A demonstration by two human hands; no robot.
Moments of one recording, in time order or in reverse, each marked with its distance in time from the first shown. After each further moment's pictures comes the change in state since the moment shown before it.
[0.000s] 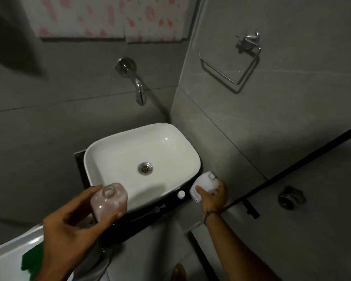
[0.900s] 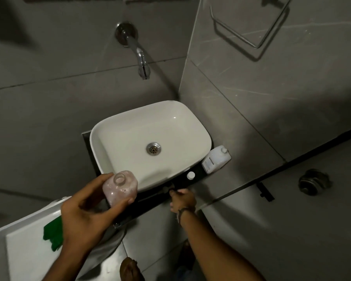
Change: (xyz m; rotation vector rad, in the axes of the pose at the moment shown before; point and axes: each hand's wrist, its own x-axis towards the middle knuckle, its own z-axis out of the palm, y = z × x) left_hand -0.011 -0.010 0.020 -0.017 0.035 -0.045; right_hand -0.081 0.065 0.074 -0.222 -0.371 0.503
